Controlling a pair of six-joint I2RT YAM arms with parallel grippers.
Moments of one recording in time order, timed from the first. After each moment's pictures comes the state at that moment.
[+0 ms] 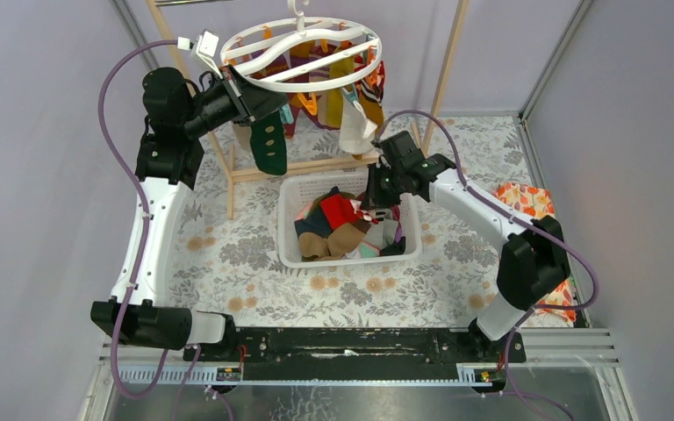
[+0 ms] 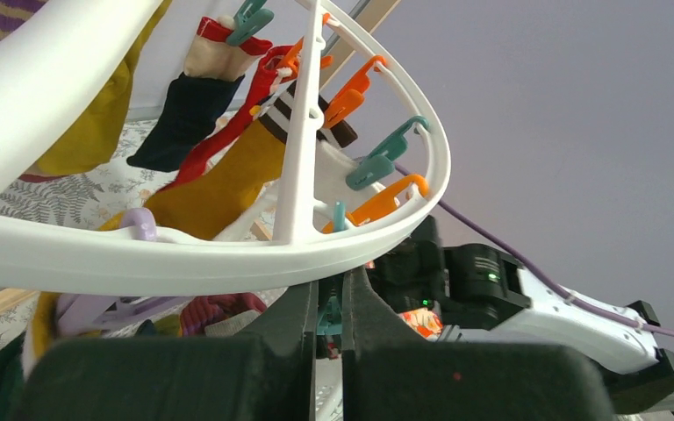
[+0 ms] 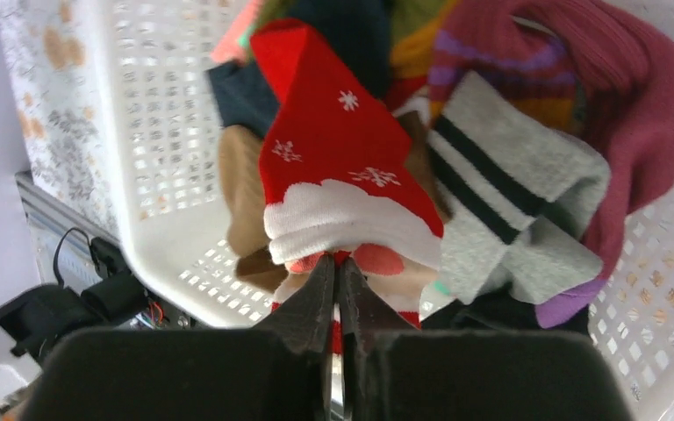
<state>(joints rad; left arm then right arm) -0.07 1.34 1.62 -0.26 0.75 -0.68 0.60 1.64 1.39 -0.66 -0.26 0.53</state>
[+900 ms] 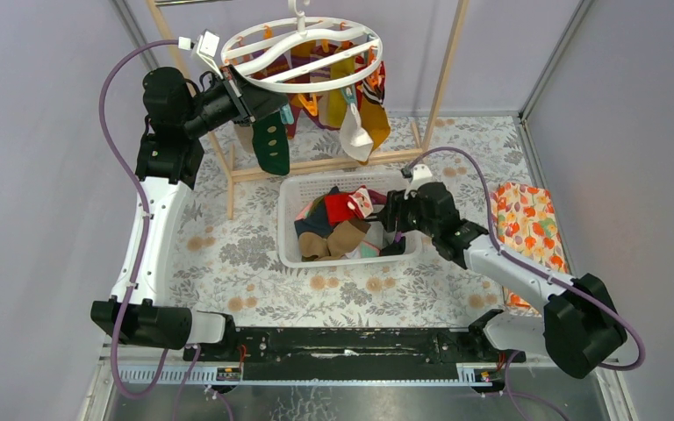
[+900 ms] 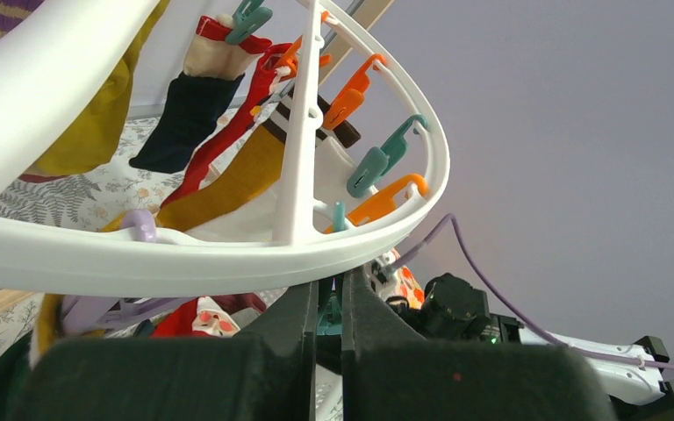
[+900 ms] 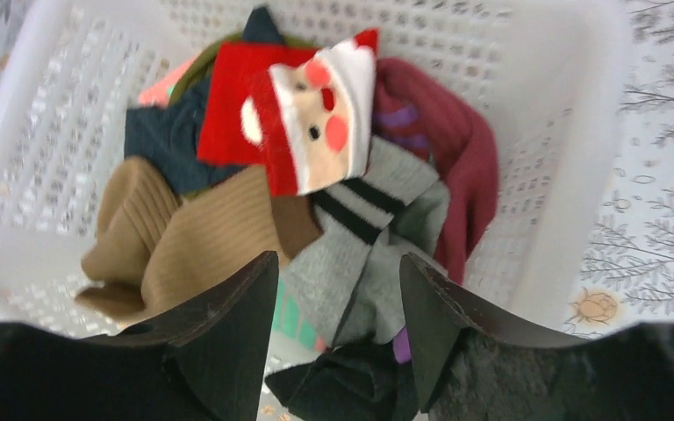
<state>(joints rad) -0.07 1.35 1.62 -0.26 0.76 -0.68 0.57 1.23 0.71 0.01 -0.02 0.33</state>
